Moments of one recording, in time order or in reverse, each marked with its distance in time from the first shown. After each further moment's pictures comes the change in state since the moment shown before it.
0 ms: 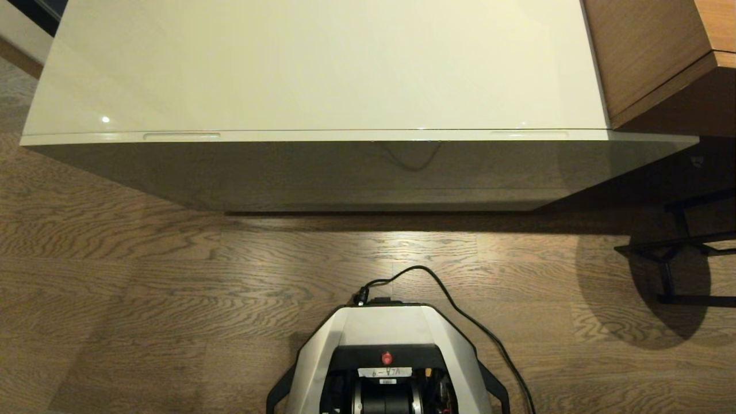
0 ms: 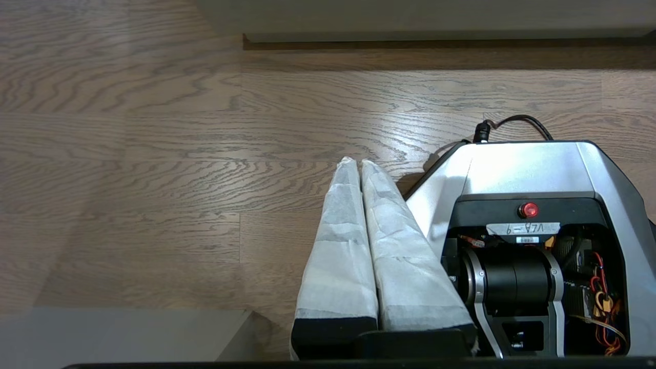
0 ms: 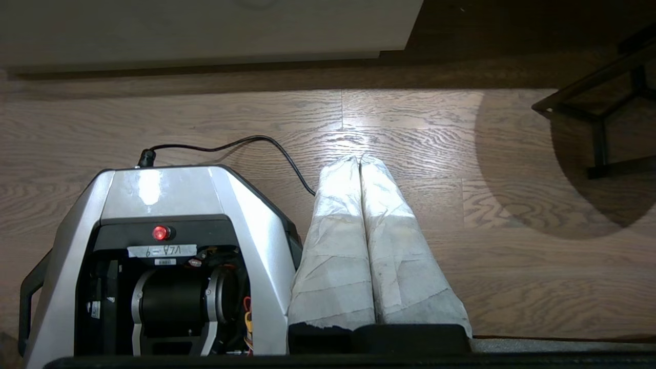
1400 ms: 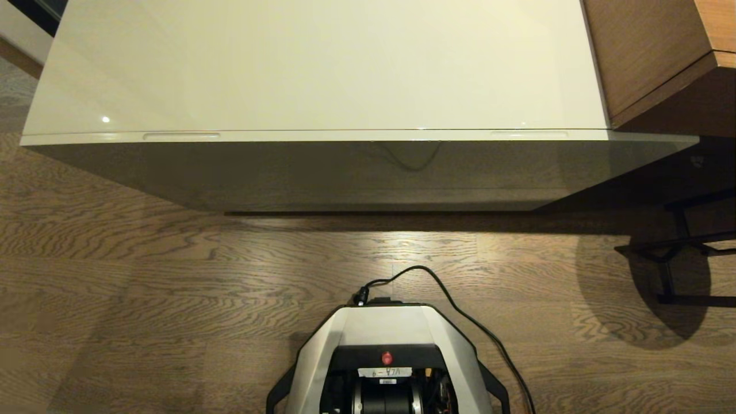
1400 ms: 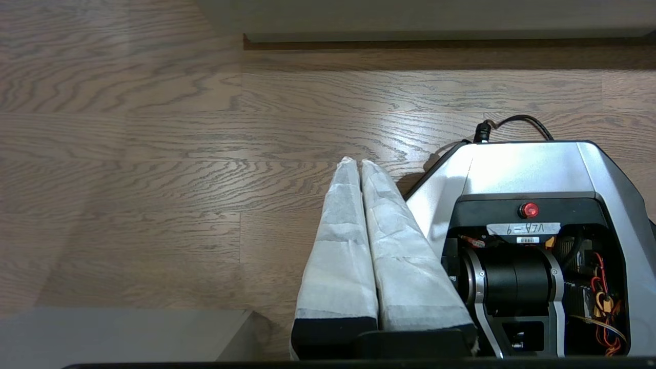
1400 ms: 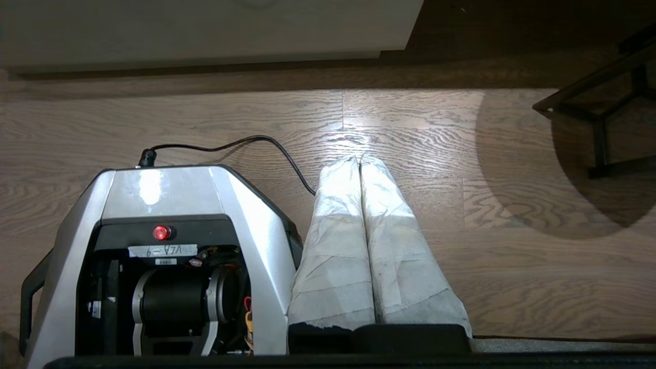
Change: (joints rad) left arm 0.001 0.000 0.000 0.000 0.000 0.000; right arm 0.001 0.000 0.000 0.000 0.000 0.001
